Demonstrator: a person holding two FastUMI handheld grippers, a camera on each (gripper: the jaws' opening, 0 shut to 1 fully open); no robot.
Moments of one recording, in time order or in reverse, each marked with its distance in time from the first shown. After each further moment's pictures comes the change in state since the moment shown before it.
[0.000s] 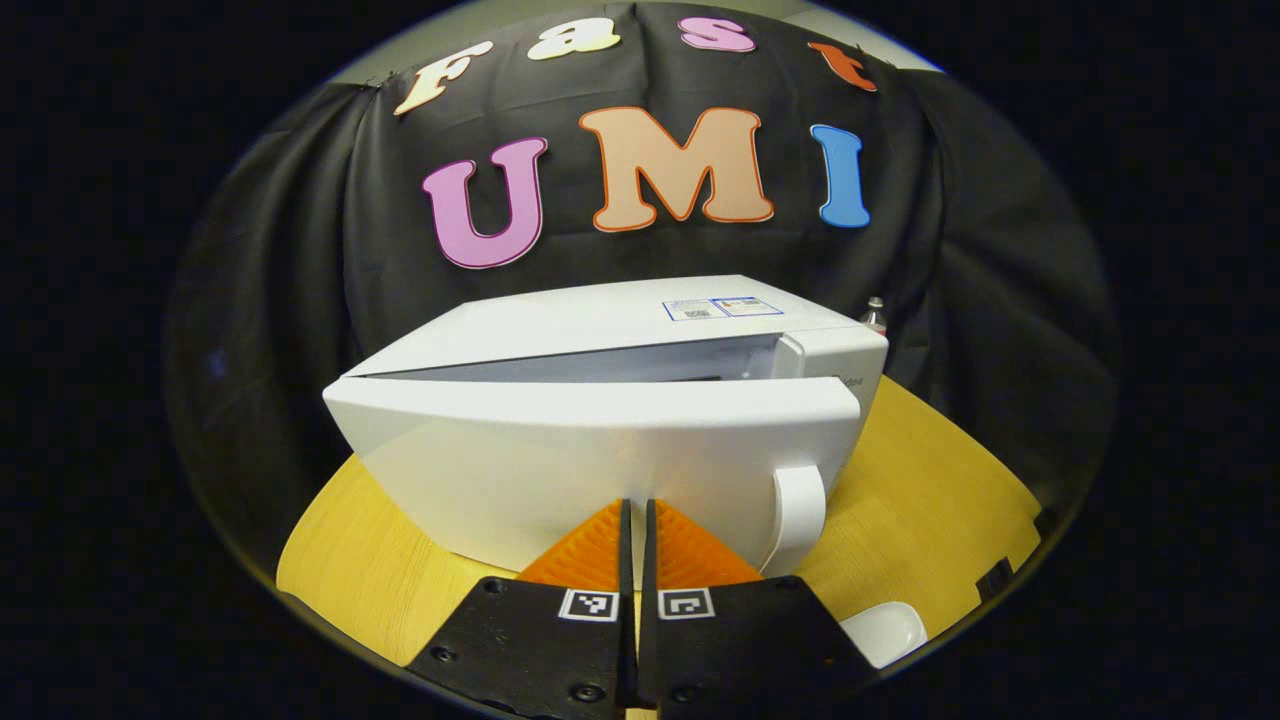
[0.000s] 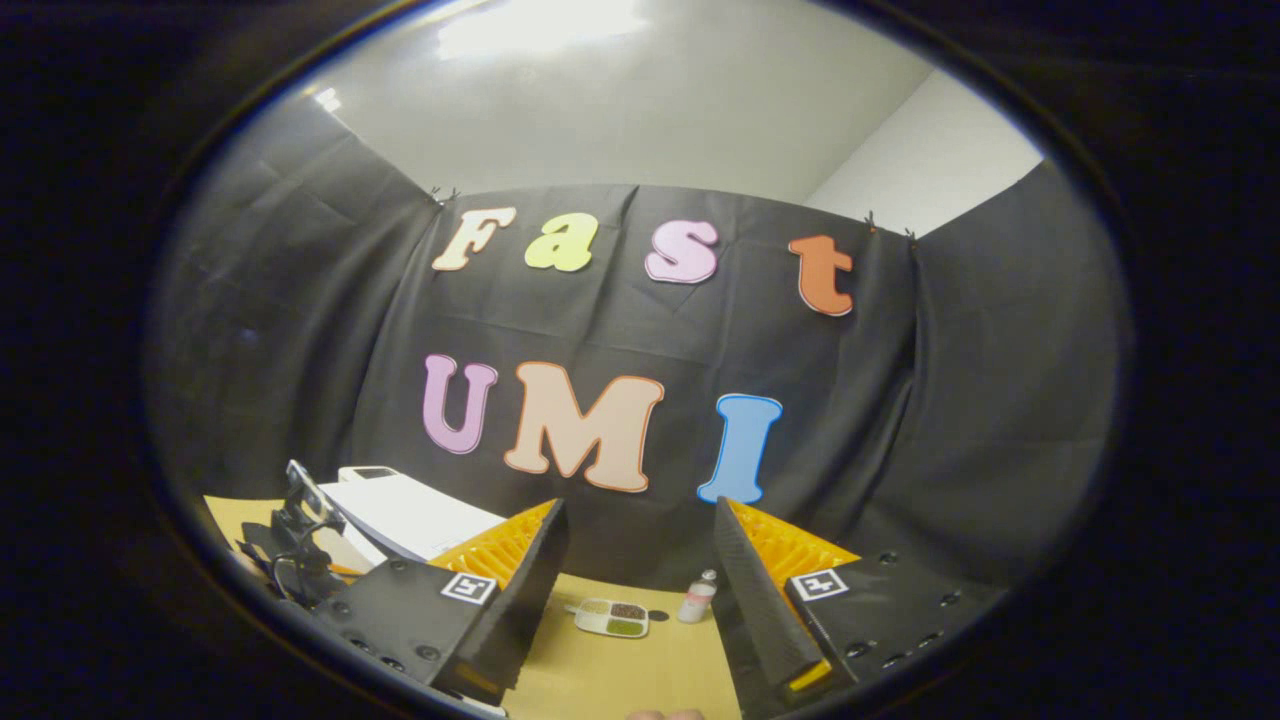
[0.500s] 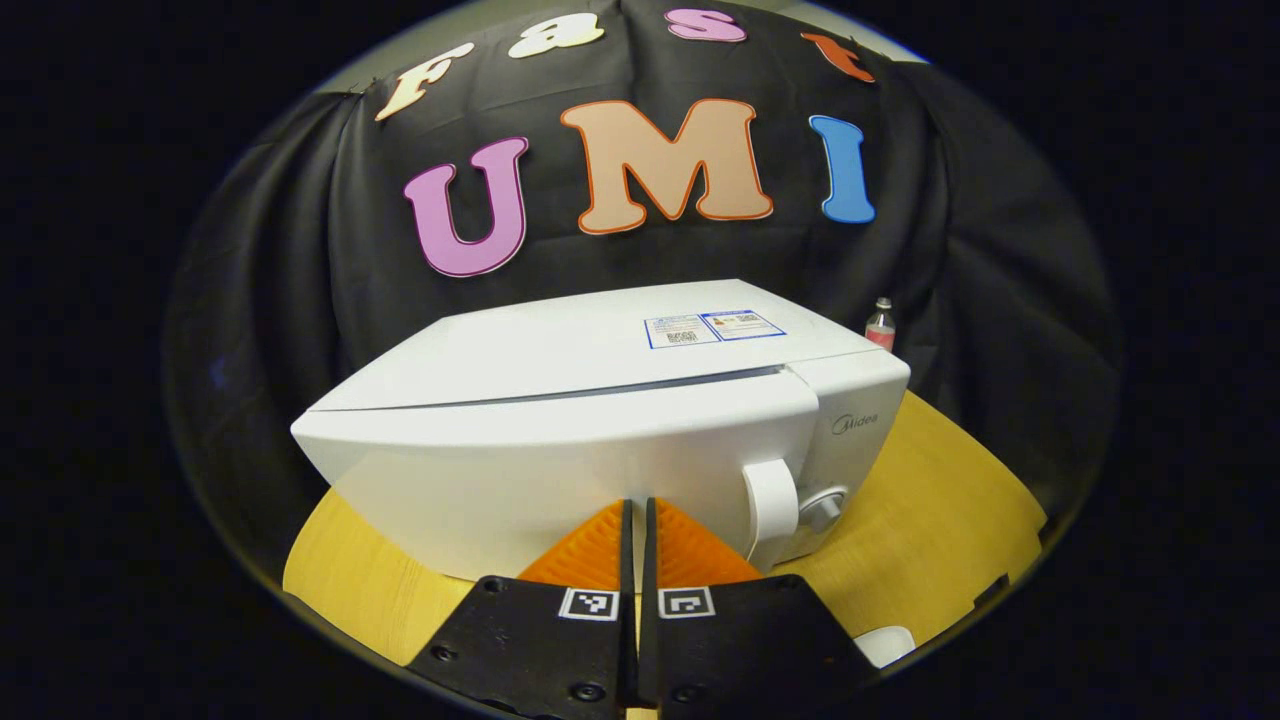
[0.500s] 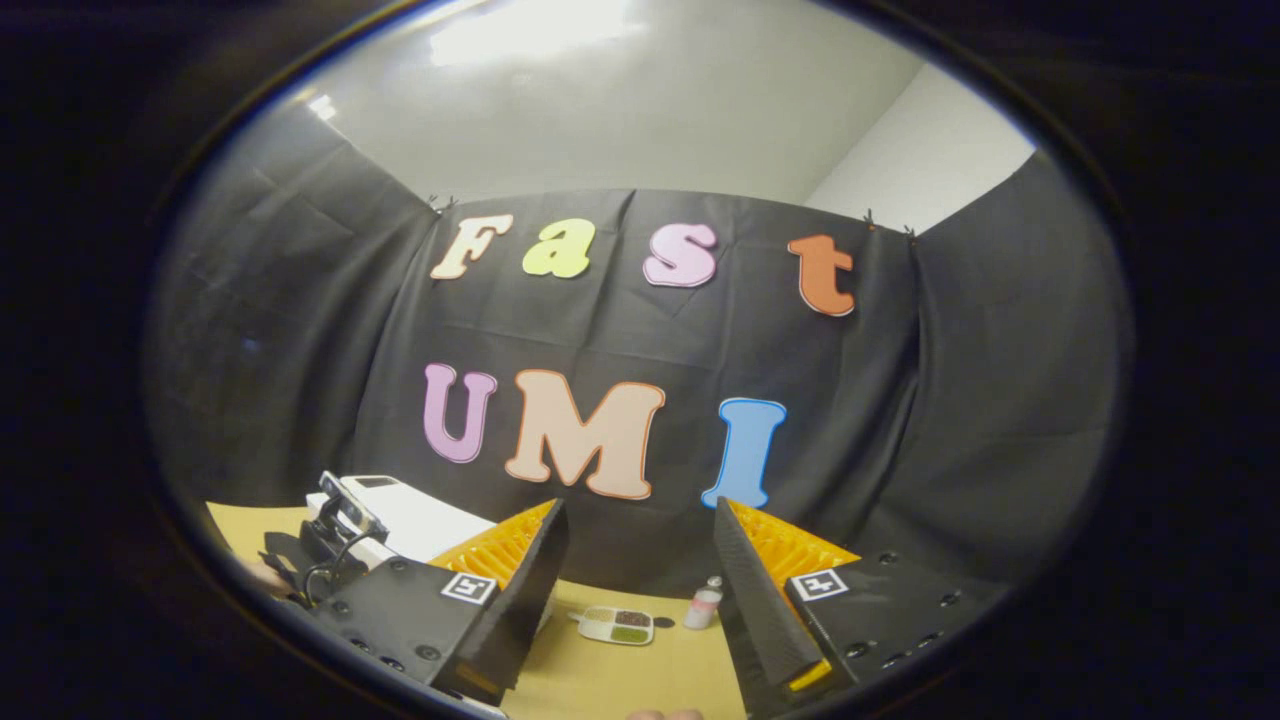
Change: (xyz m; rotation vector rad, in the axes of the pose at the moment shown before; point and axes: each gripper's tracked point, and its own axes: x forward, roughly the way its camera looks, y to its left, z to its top) left arm 0.026 -0.014 0.021 0.002 -0.009 -0.004; right arm 0.013 -0.008 0.003 0.032 -0.023 -0.001
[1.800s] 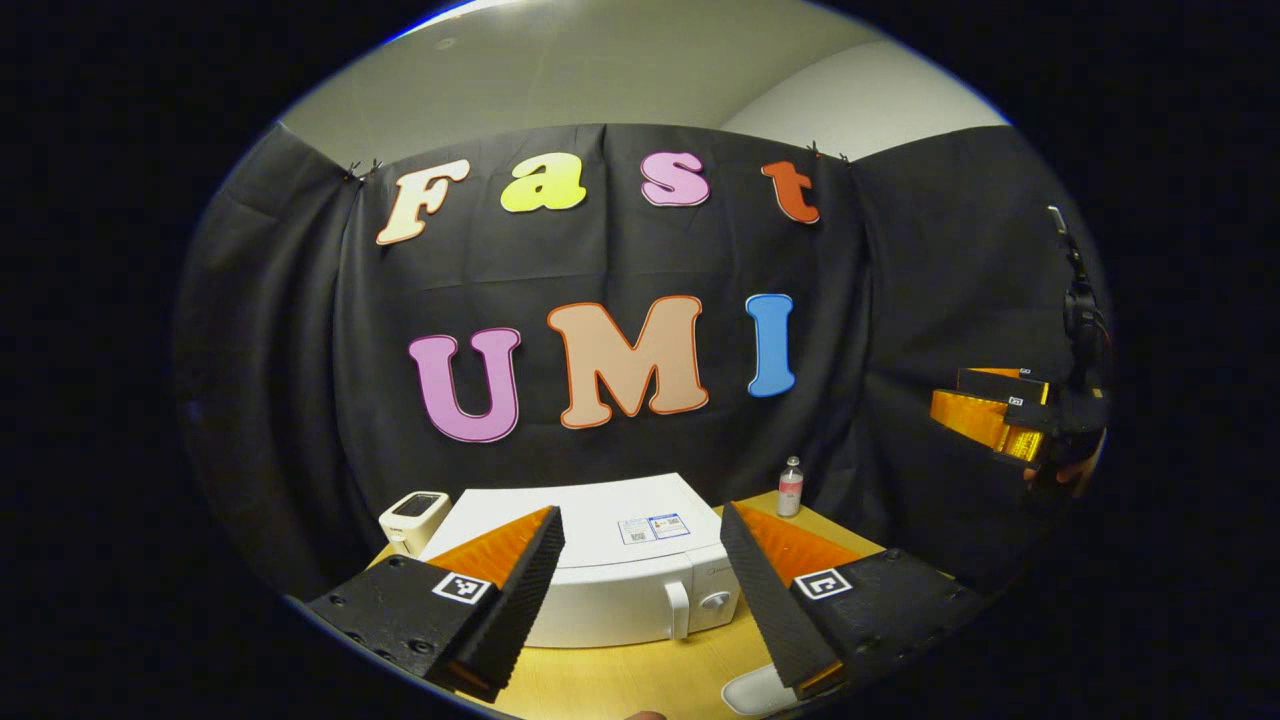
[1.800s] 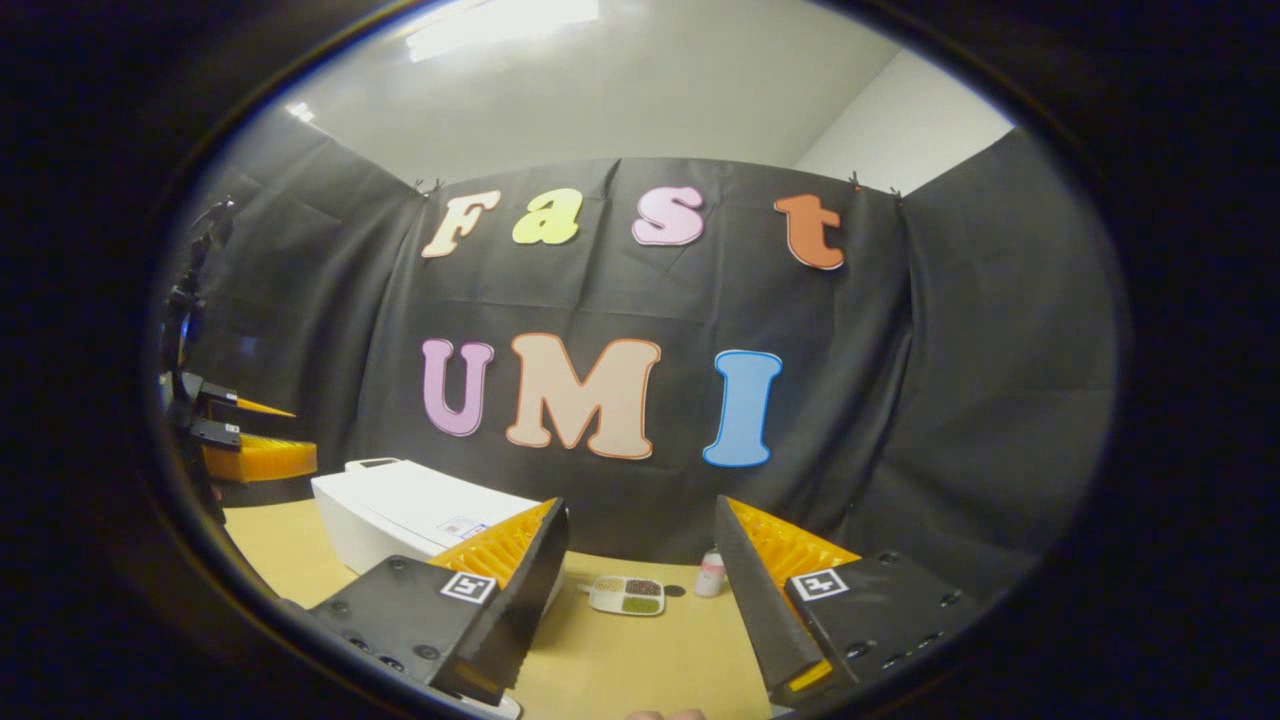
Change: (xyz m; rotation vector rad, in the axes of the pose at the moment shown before) left arm -0.197 -0.009 0.172 0.057 -0.391 -0.149; right arm -0.024 -0.001 -0.048 0.047 0.115 -0.008
